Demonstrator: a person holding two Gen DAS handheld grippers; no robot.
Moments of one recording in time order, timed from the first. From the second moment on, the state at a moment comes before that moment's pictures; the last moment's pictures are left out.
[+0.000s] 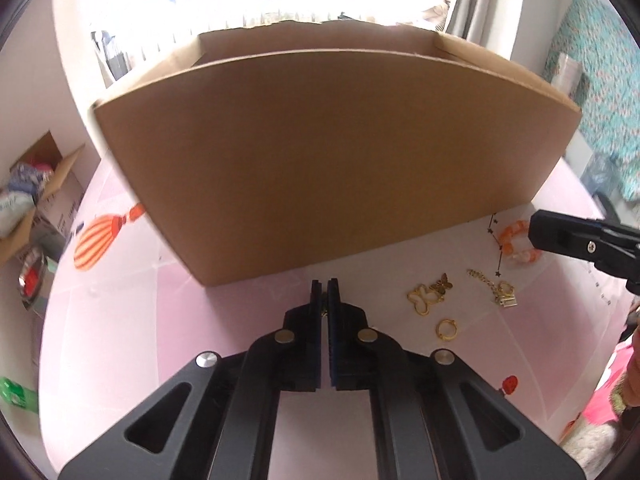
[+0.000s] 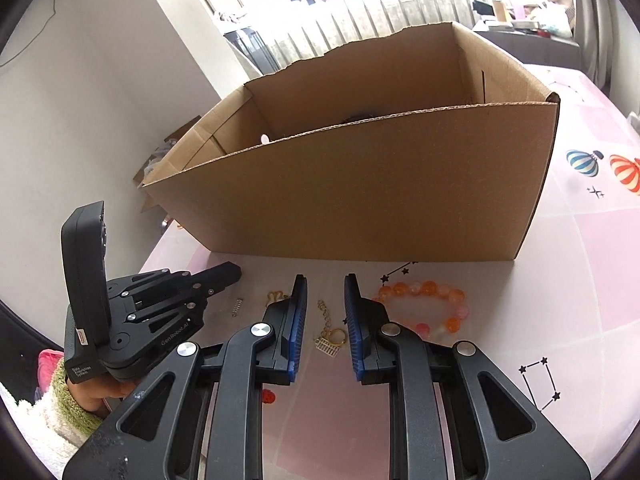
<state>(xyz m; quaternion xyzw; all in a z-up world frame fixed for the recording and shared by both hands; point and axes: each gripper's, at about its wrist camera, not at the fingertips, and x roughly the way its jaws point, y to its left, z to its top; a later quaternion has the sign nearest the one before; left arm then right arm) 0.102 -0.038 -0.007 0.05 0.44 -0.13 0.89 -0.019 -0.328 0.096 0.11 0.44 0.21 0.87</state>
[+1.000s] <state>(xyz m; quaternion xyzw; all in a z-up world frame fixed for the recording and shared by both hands) 0.071 0.014 -0.019 -0.04 0.42 -0.14 0.89 -0.005 -0.221 0.085 -0.07 0.46 0.32 0.83</state>
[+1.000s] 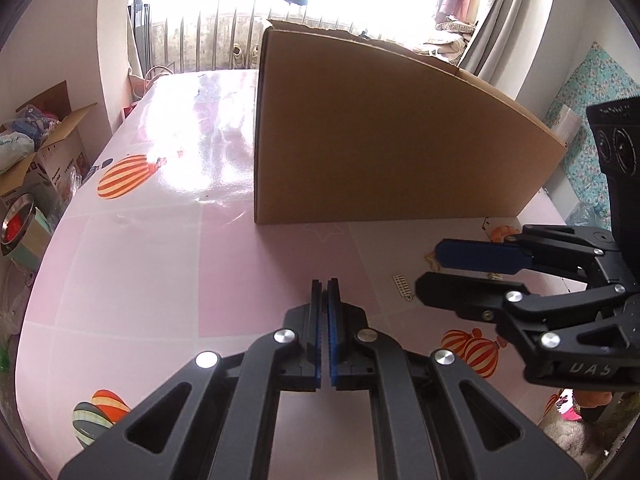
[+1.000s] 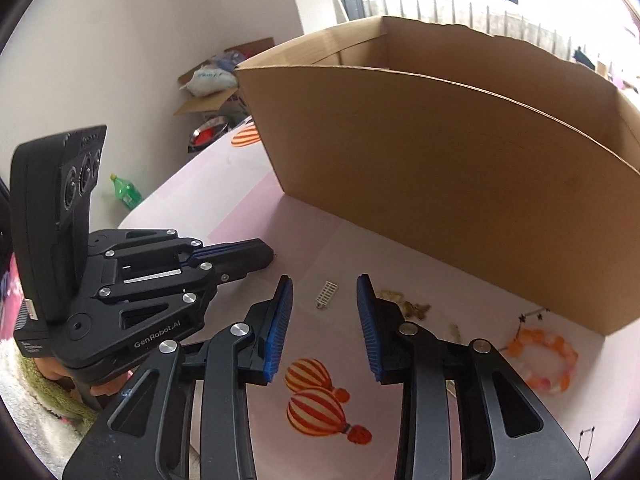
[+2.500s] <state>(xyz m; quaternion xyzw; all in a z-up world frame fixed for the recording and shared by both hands) 0.052 0.038 0.091 -0.07 0.30 -0.18 0.94 -0.027 -0.287 0.182 -0.03 0.36 0.29 0.89</state>
